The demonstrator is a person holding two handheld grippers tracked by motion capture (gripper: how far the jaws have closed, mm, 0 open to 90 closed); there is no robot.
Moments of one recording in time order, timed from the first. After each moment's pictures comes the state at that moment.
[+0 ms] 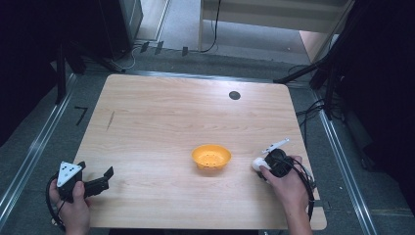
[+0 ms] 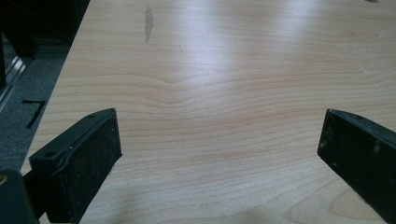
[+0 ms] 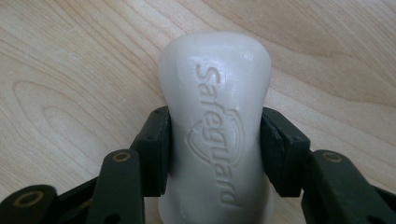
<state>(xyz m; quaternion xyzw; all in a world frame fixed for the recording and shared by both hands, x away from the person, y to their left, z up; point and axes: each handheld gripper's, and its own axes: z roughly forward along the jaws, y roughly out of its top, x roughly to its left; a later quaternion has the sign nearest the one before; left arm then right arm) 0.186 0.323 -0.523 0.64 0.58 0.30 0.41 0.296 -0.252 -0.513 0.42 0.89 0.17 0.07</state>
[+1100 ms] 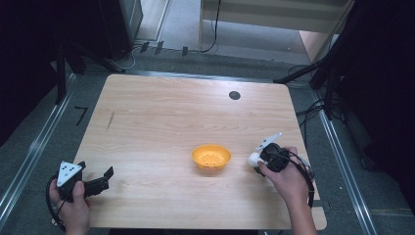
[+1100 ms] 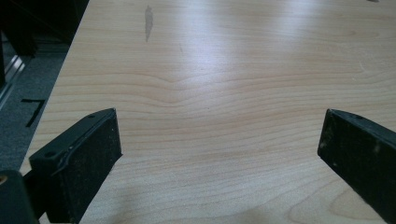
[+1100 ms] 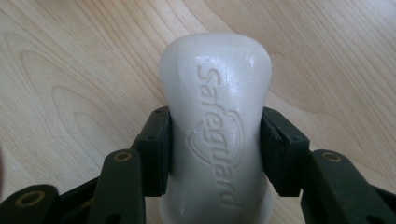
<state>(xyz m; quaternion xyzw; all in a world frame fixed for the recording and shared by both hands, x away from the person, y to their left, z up) 0.186 0.323 -0.523 0.64 0.58 0.29 0.41 0.305 -0.234 -0.487 0.33 0.92 0.17 0.08</state>
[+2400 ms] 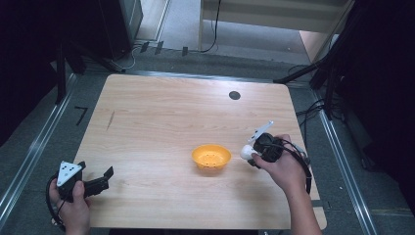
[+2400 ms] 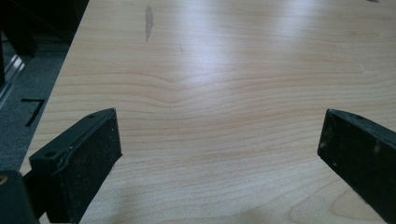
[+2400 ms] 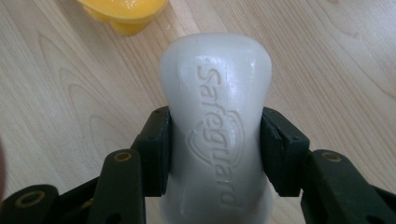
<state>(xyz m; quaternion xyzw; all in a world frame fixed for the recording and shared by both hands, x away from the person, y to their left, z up) 0.187 0.324 -0.523 0.64 0.58 0.29 0.41 0.321 -0.210 -0.455 0.27 0.94 0.17 0.07</state>
